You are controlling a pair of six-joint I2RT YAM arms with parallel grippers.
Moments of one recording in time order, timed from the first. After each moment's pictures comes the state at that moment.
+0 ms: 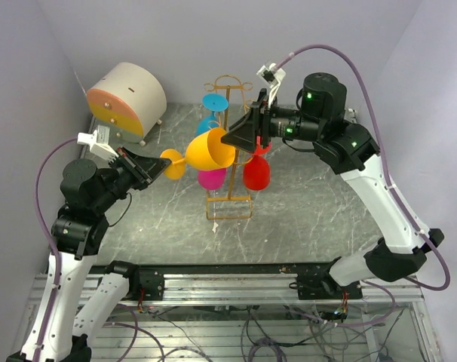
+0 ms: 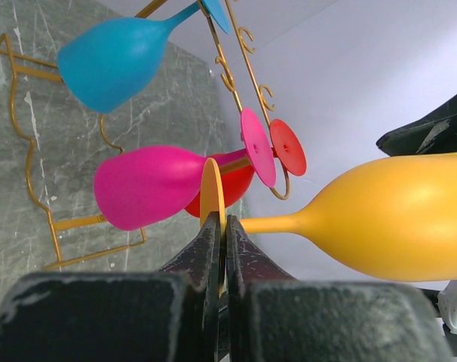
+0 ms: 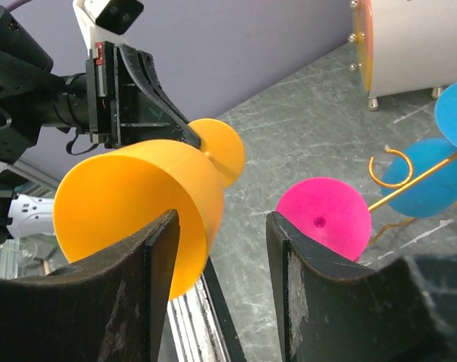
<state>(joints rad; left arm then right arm) -0.20 0.67 1.01 -0.42 0.39 -0.90 0.69 1.44 1.90 -0.64 -0.56 0.23</state>
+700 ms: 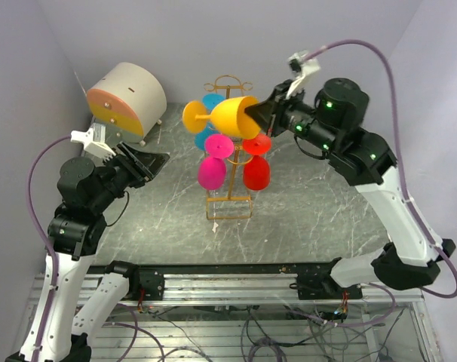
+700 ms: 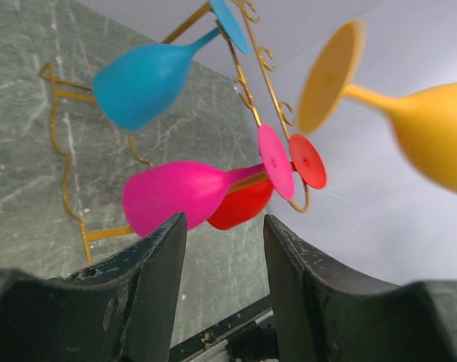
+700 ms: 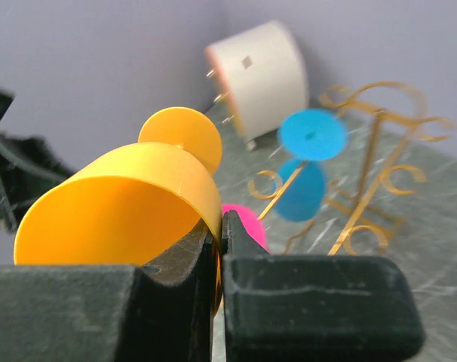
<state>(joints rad) -0.20 0.69 1.06 -0.46 0.32 -0.84 0.75 1.39 1.92 -0.64 -0.13 0.23</state>
